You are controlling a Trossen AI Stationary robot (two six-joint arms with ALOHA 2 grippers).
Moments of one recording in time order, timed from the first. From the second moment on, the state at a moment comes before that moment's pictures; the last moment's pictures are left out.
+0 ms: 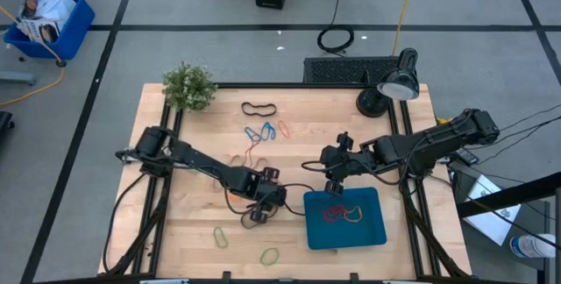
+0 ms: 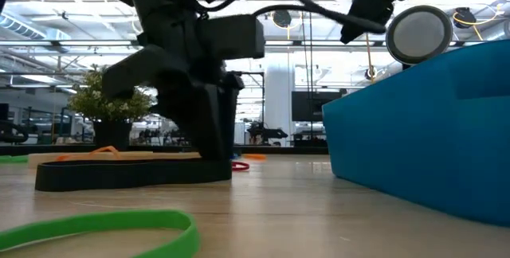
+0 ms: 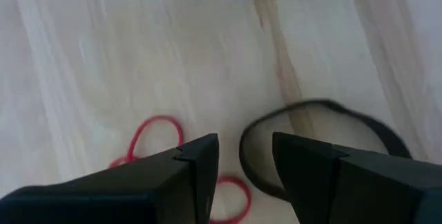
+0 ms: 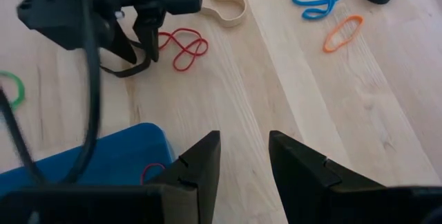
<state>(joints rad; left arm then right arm) -0.28 1.96 1.24 -0.44 -0.10 0.05 0.26 1.35 1.10 -0.74 0.31 0.46</state>
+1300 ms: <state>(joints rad) -0.28 1.94 1.23 -0.49 -0.10 0.04 0.26 1.35 1.10 -0.74 0.31 0.46</state>
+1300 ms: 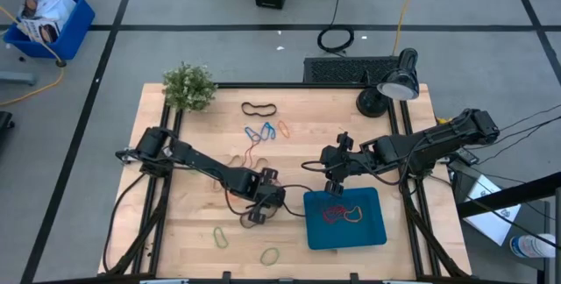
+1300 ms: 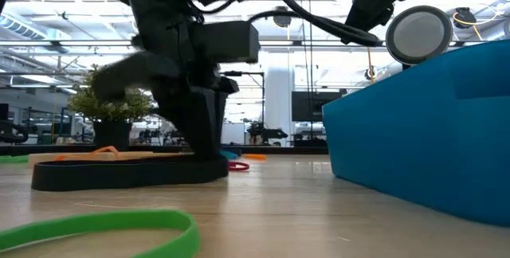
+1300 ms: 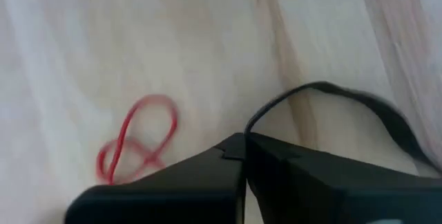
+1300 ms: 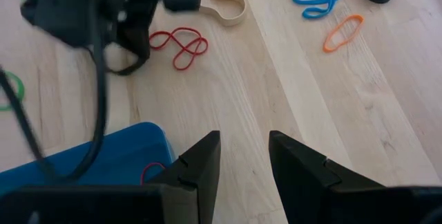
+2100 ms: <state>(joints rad) -0.26 1.36 1.24 -0.18 -0.26 0.23 0.26 1.35 1.10 -0.33 0.07 0.34</state>
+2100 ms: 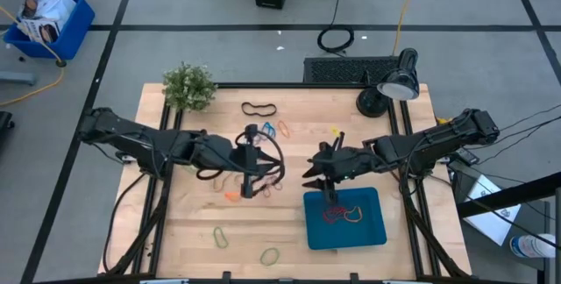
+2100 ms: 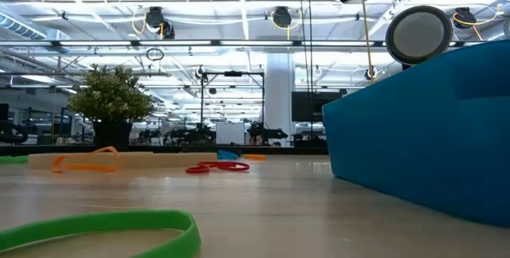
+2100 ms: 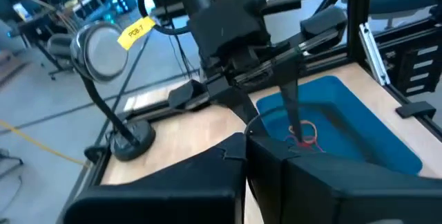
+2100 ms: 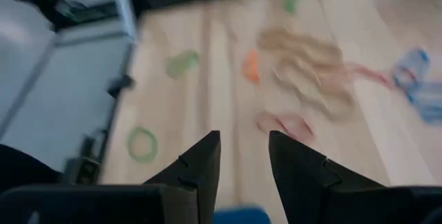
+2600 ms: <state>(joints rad) -0.26 1.41 1.24 -0.12 -0.29 0.24 0.26 1.37 1.11 -0.03 0.08 0.23</state>
